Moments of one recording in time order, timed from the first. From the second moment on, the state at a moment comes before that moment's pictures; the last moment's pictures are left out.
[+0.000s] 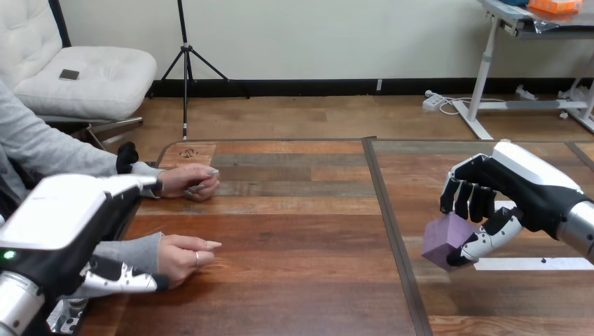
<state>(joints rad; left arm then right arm) 0.19 0.66 0.23 -0.07 0.71 -0.41 -0.14 -0.36 -0.78 0.15 0.59 -0.31 -0.50 0.28</state>
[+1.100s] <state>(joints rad) 0.10 0.75 0.07 0.16 0.85 -0.31 -0.05 -0.36 -0.78 0.15 0.60 -0.31 -0.51 0.28</state>
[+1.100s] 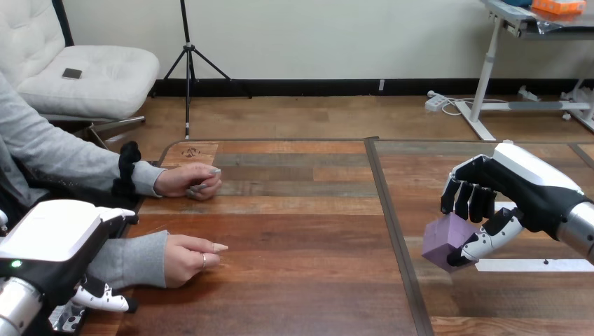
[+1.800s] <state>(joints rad) -0.01 0.77 -0.05 0.33 0.89 -0.28 0.01 -0.36 -0.78 0.15 0.60 -0.31 -0.51 0.28</state>
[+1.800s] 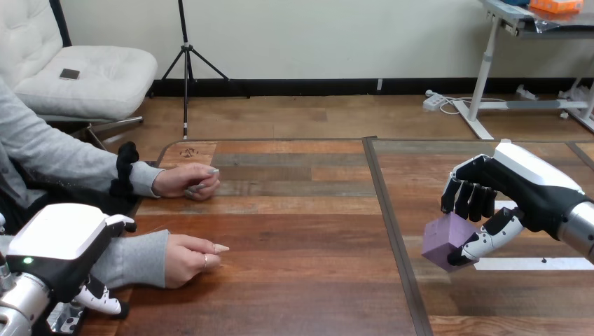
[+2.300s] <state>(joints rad) -0.12 0.77 -0.11 0.53 0.87 -0.32 0.16 -0.36 -0.78 0.15 0.60 -0.31 -0.51 0.28</state>
